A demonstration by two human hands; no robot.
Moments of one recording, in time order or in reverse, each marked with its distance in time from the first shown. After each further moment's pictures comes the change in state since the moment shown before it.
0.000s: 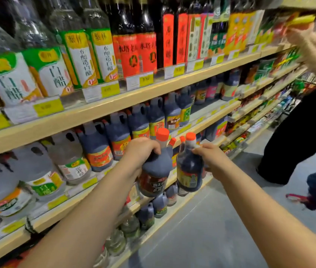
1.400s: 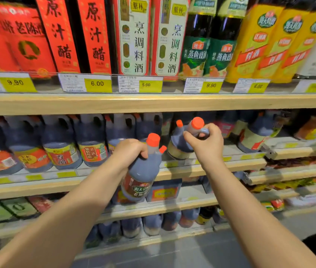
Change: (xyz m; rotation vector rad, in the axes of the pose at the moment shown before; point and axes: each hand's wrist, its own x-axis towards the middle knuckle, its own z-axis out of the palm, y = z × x) left_hand 0.240 0.051 0.262 -0.061 0.455 -0.227; right_hand 0.387 -0.049 -0.168 -0.091 -0.044 -0.723
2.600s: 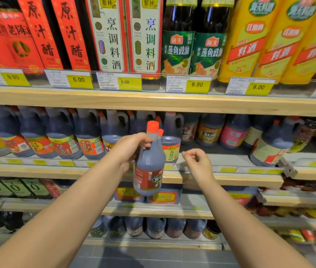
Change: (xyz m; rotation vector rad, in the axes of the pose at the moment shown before) left_hand 0.003 0.010 0.060 -0.214 0.128 -0.107; right_hand 0.012 0.094 -0.004 0.205 -0.405 0.282
